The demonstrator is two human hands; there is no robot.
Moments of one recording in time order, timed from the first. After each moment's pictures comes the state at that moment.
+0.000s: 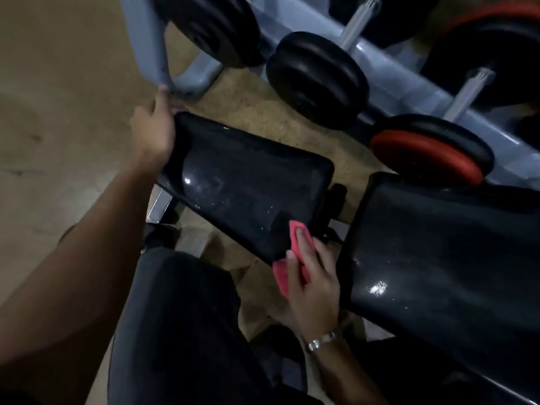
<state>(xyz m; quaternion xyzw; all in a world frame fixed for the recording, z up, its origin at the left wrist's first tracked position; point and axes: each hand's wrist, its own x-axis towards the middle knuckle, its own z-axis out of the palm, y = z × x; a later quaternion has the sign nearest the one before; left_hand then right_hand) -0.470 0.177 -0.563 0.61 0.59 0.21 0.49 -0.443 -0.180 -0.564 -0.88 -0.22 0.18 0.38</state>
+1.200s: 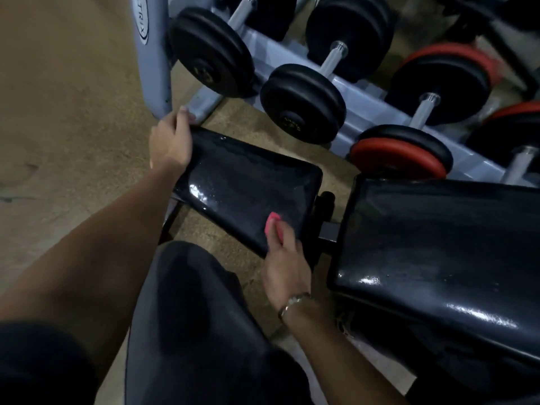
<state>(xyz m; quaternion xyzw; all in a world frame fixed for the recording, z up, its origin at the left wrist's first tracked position) -0.483 0.150 -0.564 0.70 0.52 0.24 0.43 -0.463 -0.153 -0.592 -0.89 -0.36 0.22 0.15</state>
